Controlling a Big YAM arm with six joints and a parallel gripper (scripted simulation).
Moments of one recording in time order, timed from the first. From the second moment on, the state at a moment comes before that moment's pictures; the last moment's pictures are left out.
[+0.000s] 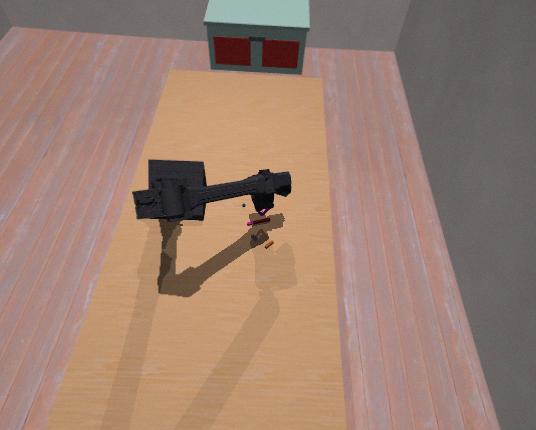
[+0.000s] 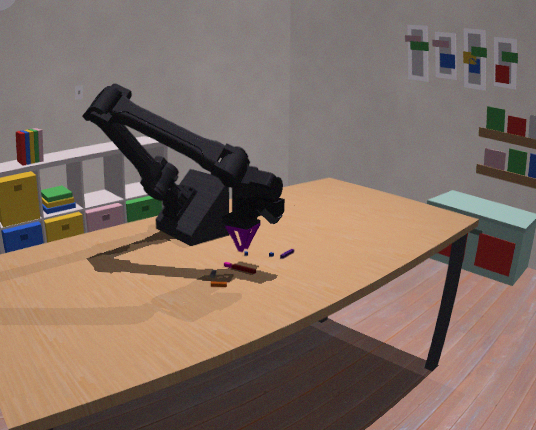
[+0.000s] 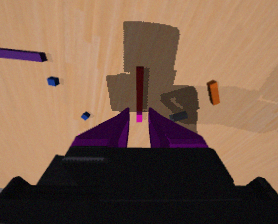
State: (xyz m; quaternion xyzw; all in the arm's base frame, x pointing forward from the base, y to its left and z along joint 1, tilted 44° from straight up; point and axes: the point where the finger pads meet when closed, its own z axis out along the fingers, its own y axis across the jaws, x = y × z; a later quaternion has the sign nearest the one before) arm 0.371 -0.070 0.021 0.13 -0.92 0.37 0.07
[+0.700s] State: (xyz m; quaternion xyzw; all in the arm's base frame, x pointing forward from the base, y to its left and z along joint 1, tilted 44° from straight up) arm 0.373 -0.088 0.003 0.12 -0.92 0.37 0.06
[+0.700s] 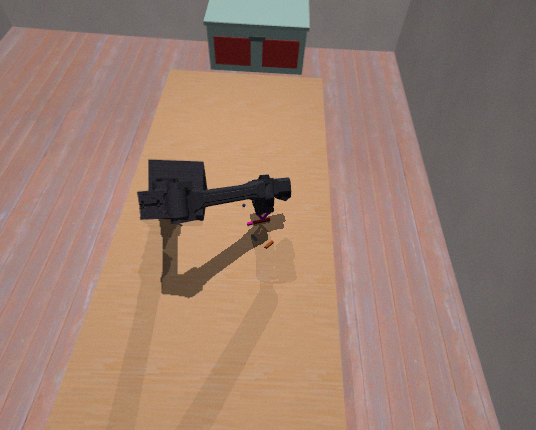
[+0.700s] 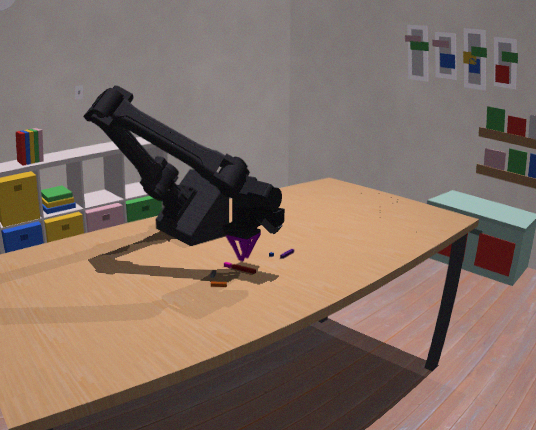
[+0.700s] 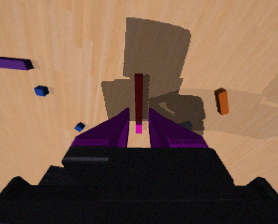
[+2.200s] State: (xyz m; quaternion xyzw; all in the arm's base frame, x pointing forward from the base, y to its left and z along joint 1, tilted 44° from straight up) arm 0.373 -0.097 -0.007 0.12 -0.92 0.37 0.06
